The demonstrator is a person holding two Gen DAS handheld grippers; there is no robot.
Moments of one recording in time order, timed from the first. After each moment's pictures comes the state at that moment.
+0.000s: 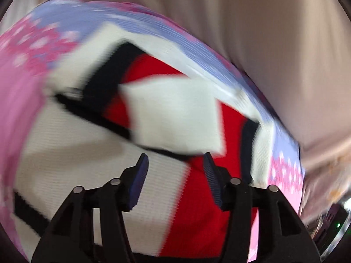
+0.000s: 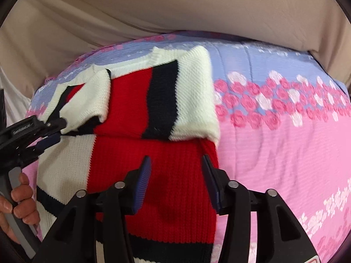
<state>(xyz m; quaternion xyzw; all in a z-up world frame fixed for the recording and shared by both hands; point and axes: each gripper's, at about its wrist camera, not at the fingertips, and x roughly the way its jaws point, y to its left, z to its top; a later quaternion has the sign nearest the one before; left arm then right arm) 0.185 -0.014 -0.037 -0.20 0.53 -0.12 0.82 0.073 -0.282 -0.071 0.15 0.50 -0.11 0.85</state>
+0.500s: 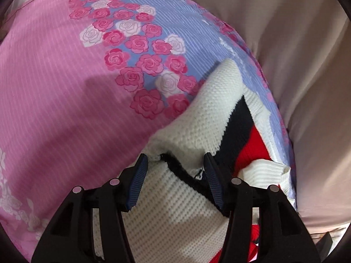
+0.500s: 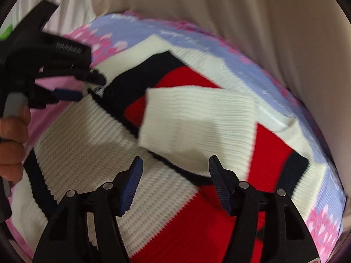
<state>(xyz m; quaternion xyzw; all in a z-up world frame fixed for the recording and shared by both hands) 0.246 0.107 -0.075 -0.31 0.54 0.03 0.78 0.201 -0.105 -0.102 -0.13 0.51 0.11 0.85</state>
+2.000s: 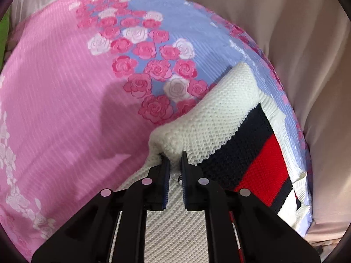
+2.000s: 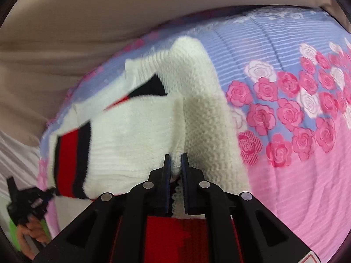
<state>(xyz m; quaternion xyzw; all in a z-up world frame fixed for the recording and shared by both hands) 0.248 0.090 -0.086 -0.26 0.54 0.08 0.80 0.151 -0.343 -0.127 0.33 0.46 -0.10 0.82</state>
